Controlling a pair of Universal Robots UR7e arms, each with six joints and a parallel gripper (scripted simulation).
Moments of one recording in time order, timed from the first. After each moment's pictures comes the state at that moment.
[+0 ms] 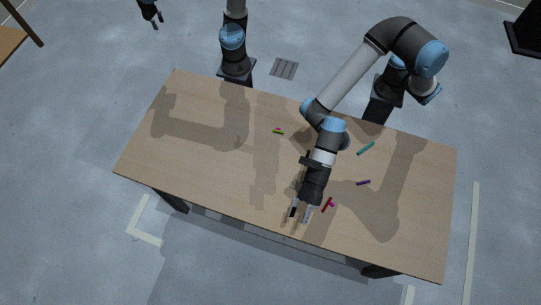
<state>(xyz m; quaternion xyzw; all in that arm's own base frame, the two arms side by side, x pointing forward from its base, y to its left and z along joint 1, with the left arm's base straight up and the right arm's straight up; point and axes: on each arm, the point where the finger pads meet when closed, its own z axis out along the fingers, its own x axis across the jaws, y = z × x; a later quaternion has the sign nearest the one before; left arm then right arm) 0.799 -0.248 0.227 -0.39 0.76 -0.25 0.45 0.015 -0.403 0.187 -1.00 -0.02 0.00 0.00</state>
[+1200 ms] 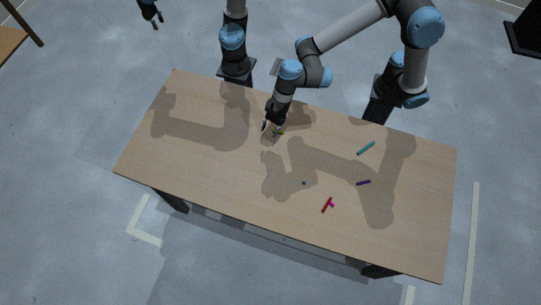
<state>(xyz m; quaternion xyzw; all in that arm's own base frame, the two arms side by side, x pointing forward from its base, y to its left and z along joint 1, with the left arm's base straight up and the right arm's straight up) 0.466 -0.463 0.100 -0.62 0.77 -0.13 0.04 0.015 -0.403 0.187 -1.00 -0.02 0.00 0.00</state>
